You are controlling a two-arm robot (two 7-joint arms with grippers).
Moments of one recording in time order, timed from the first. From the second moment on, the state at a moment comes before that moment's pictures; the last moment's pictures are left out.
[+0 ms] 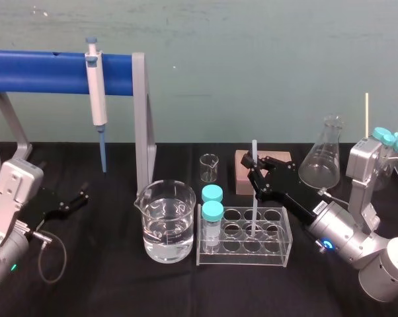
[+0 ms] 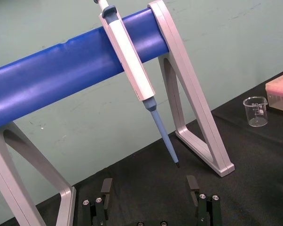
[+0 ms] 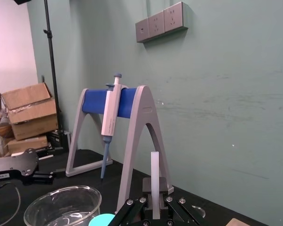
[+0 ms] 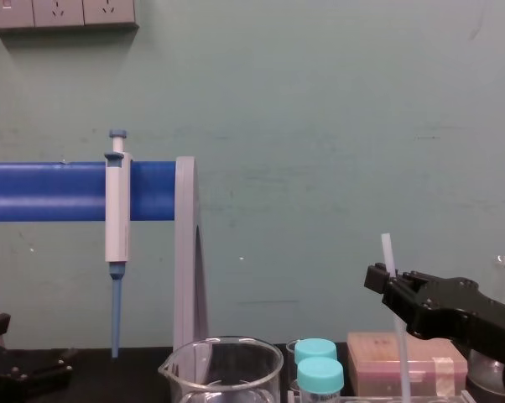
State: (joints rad) left arm -0.20 0.60 0.45 -1.41 -0.25 -0.12 0.03; right arm 0.35 0.31 -0.34 -1.13 0.52 -0.34 0.66
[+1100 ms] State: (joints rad) left arm -0.20 0.60 0.45 -1.41 -0.25 -0.12 0.03; right arm 0.35 0.29 -0.34 -1.12 0.51 -0.34 0.64
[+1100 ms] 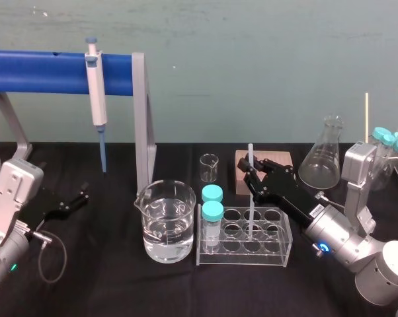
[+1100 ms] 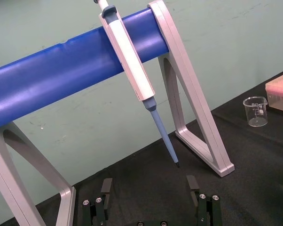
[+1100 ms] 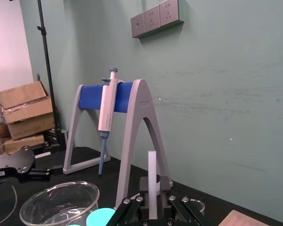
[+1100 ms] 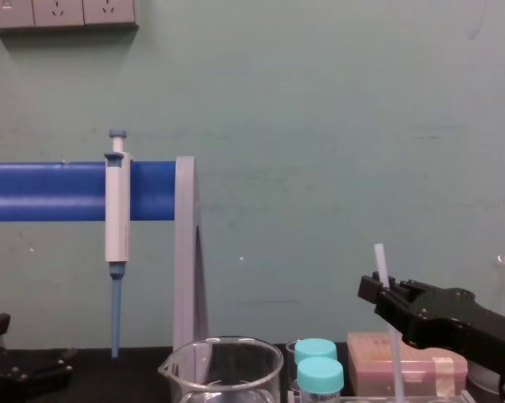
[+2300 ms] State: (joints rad) left arm -0.20 0.60 0.45 -1.41 -0.25 -0.12 0.03; right arm 0.35 0.29 -0.34 -1.12 0.51 -0.34 0.64
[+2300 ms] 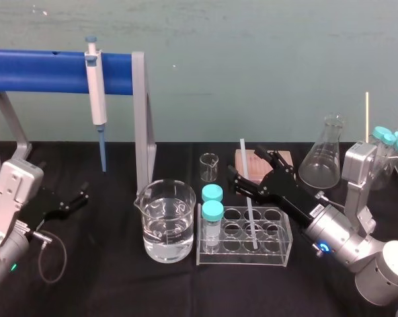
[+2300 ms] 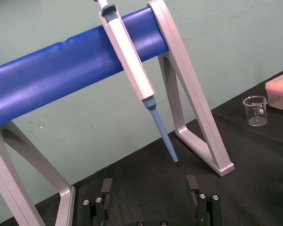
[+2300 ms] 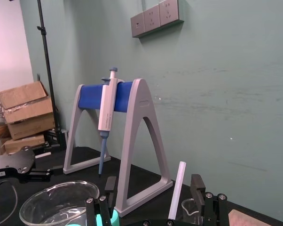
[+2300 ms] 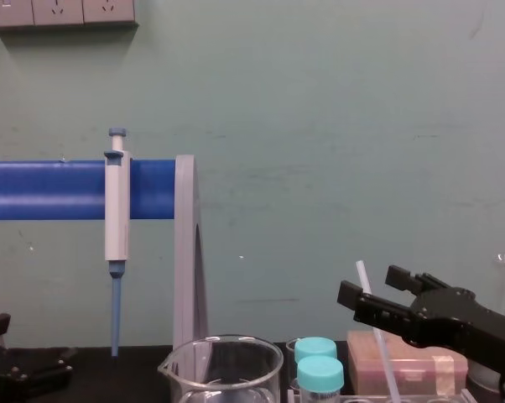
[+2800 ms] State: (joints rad) left arm -0.20 0.60 0.45 -1.41 -0.25 -0.12 0.03; right arm 0.20 0.31 -0.21 -1.33 0.27 -0.25 0.19
